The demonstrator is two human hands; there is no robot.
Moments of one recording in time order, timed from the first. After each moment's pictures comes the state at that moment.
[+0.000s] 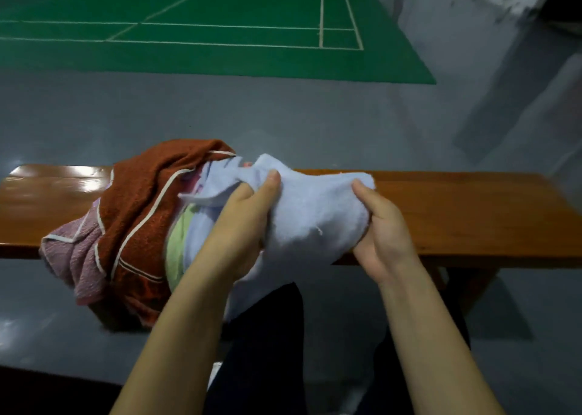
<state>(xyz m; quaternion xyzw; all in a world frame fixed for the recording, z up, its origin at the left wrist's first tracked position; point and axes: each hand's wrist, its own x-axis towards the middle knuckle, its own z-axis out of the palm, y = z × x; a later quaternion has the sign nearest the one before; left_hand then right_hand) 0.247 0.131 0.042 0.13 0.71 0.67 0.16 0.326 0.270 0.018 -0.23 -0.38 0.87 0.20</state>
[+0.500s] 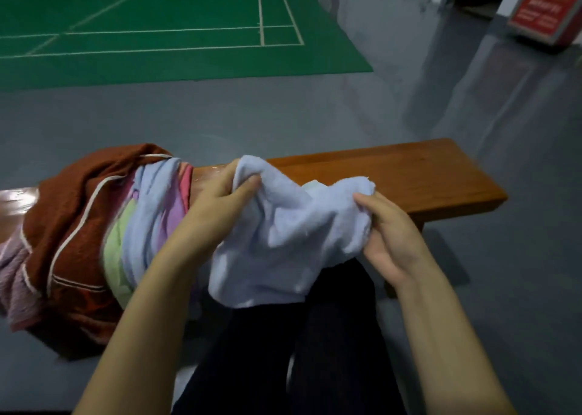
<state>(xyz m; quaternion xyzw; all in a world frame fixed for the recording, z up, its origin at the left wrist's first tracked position) 0.297 0.174 0.044 0.36 0.74 0.54 0.17 0.451 0.317 0.017 -0.24 -0.41 0.84 0.24</state>
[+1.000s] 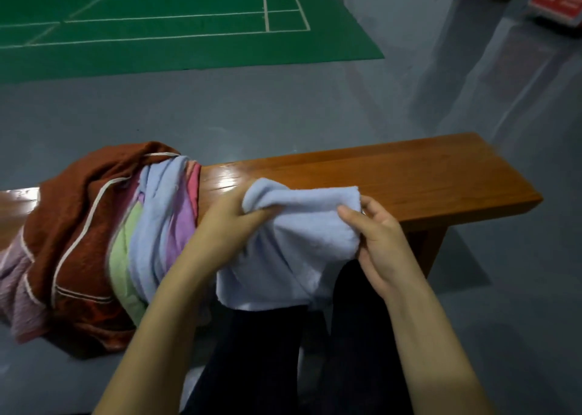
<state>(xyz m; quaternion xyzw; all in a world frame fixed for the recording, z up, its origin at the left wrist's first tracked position) 0.255 0.179 0.011 0.46 0.75 0.46 0.13 0.402 0.308 -0.019 -0.29 -0.46 0.79 0.28</state>
